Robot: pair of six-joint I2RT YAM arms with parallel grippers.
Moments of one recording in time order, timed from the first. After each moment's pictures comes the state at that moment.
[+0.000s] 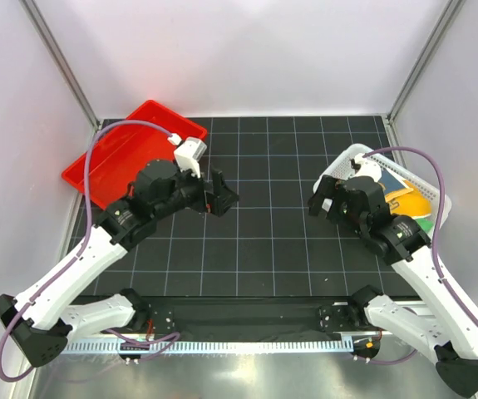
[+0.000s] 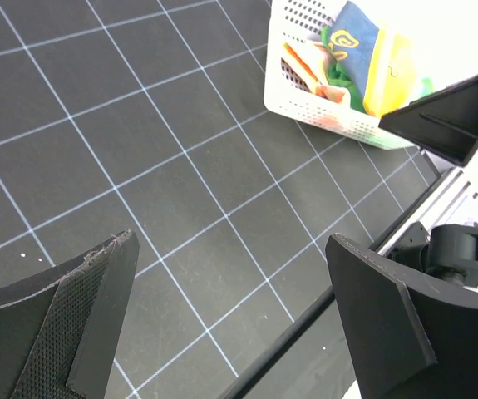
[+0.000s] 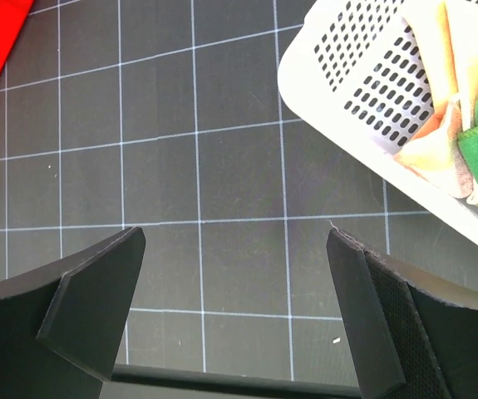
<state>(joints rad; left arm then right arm) -0.72 1.04 1.14 -0.44 0.08 -0.39 0.52 0.83 1.00 -0.79 0.31 0.59</state>
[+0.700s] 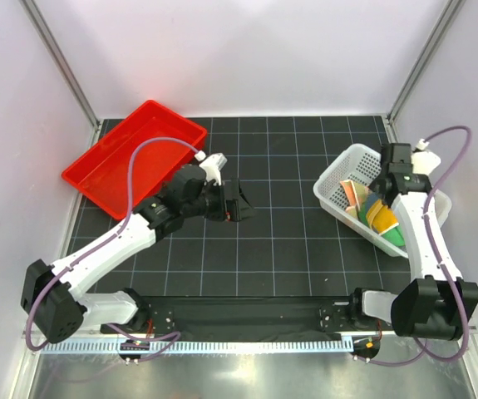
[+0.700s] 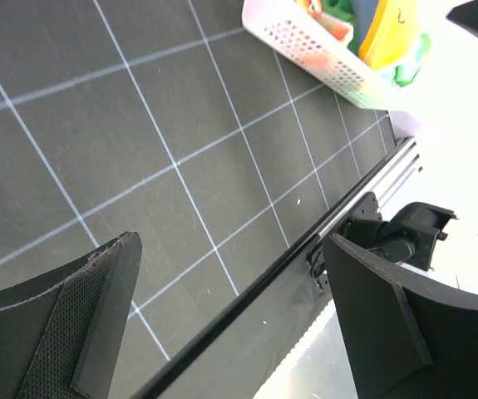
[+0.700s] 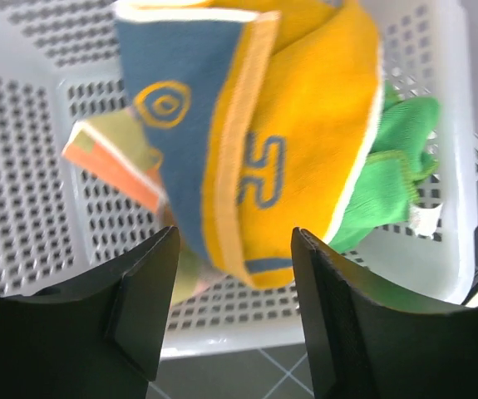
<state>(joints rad) -0.72 1.21 1.00 -0.30 0.24 -0.64 -0.04 1.22 1.12 -0.83 0.54 0.62</state>
